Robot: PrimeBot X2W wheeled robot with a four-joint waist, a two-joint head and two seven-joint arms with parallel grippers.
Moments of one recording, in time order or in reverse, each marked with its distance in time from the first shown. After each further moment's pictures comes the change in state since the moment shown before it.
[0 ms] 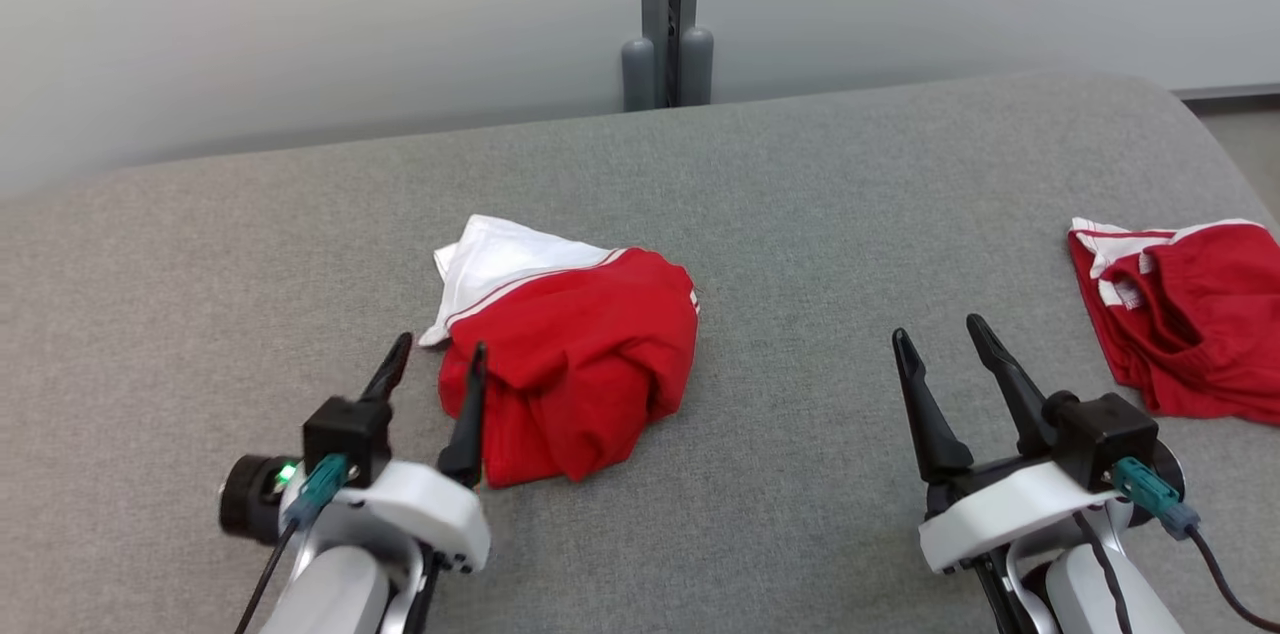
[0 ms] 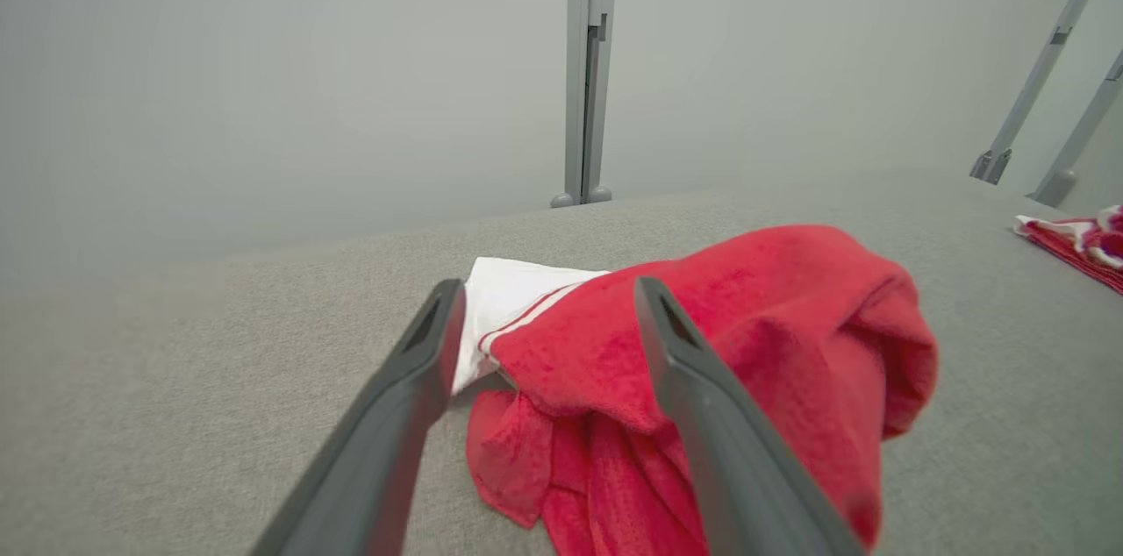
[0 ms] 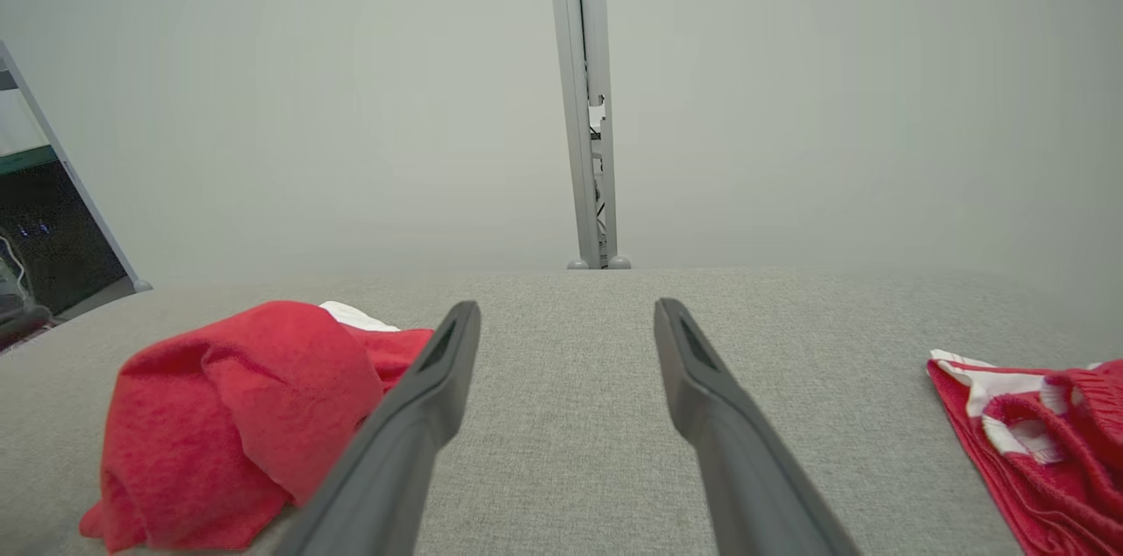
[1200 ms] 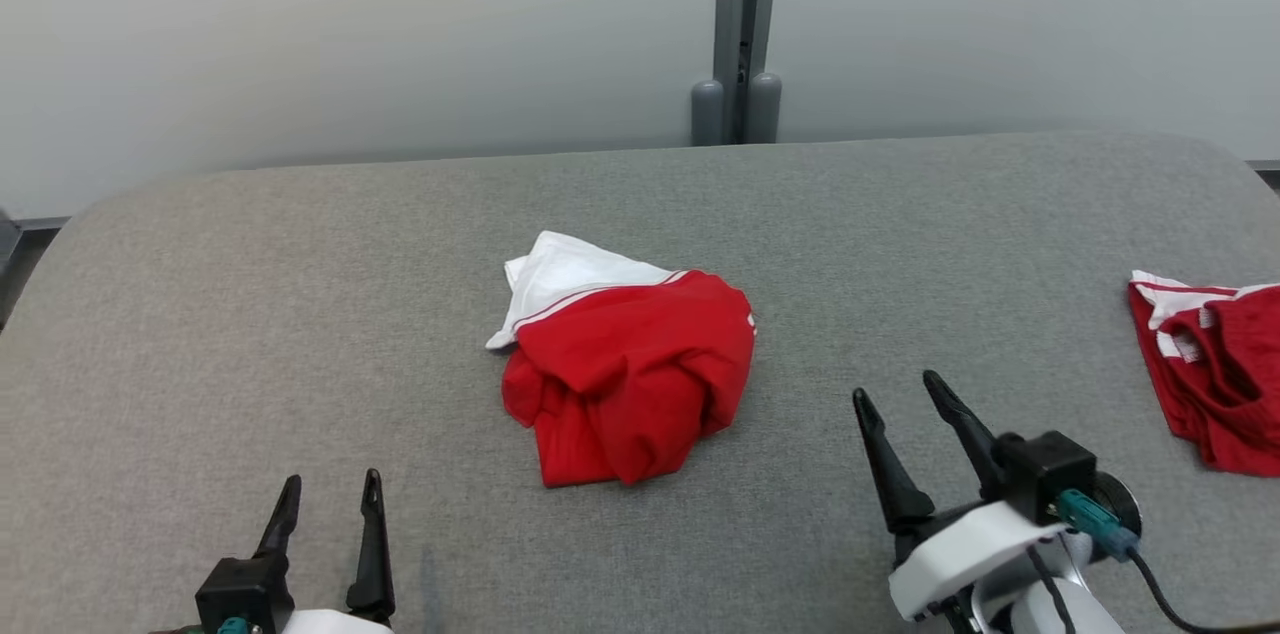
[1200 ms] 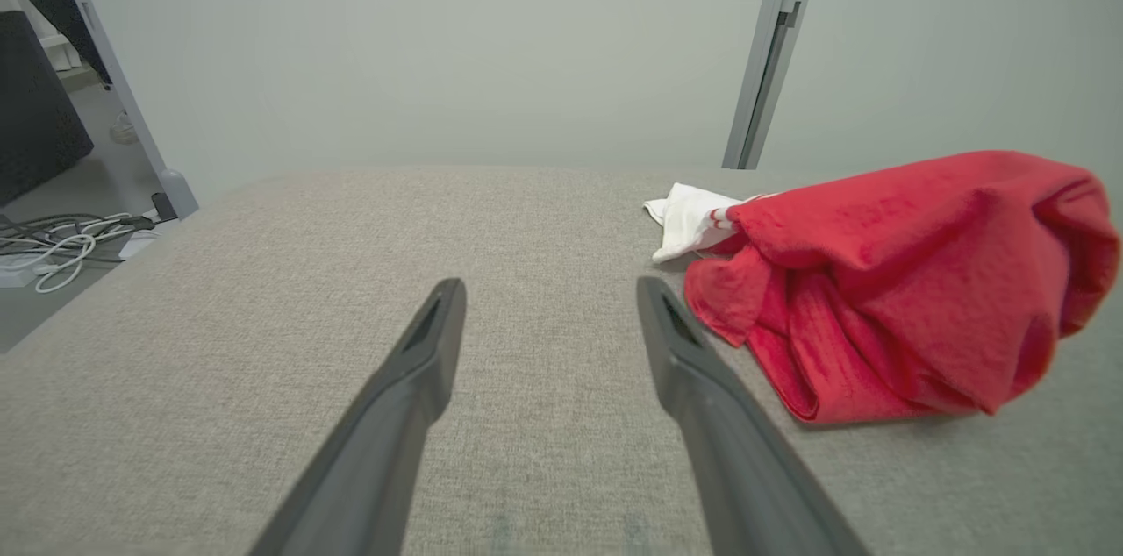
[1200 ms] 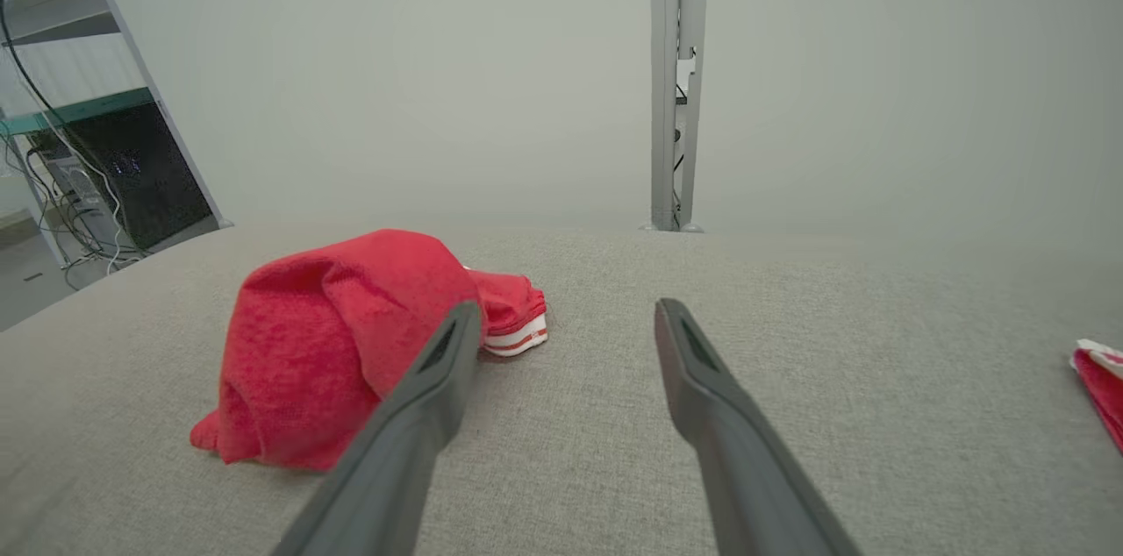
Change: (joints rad) left arm 0.351 -0.086 0.392 -0.187 0.219 -0.064 -0.002; right arm 0.030 0.000 0.069 0.078 -0.006 0.000 0.000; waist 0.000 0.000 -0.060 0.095
